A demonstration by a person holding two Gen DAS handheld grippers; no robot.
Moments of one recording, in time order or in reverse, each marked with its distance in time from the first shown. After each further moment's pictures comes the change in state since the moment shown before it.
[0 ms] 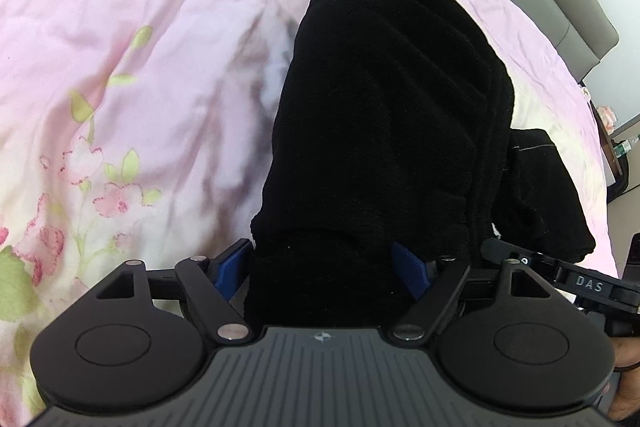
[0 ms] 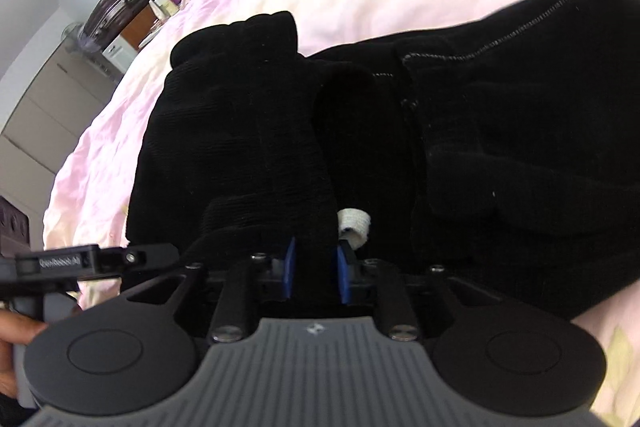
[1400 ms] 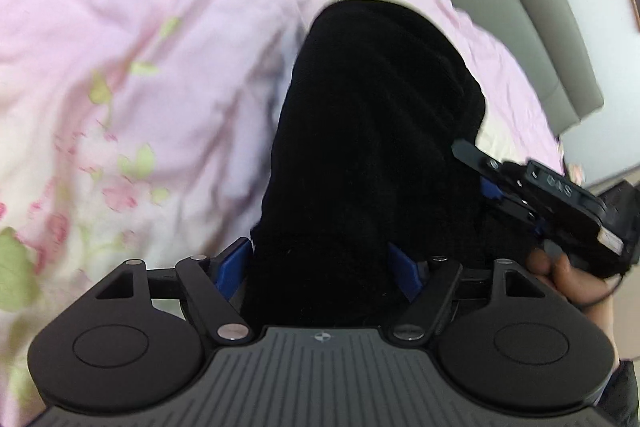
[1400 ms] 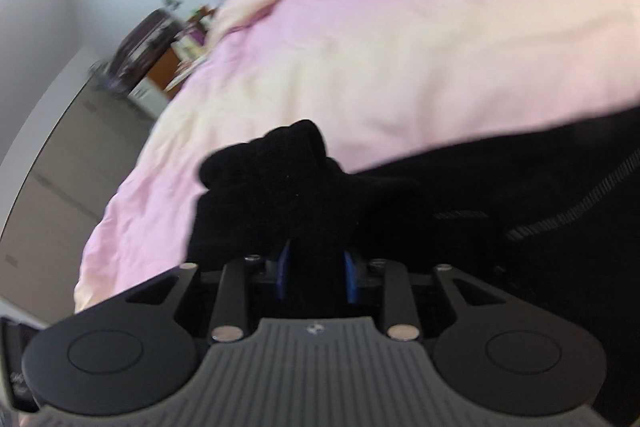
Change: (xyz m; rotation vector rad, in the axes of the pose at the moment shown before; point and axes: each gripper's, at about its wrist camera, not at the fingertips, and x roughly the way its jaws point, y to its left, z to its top) left arm -0.016 0.028 0.006 -0.148 -0.002 -0.115; right arm 0.047 0.015 0.090 0.079 -0.097 0.107
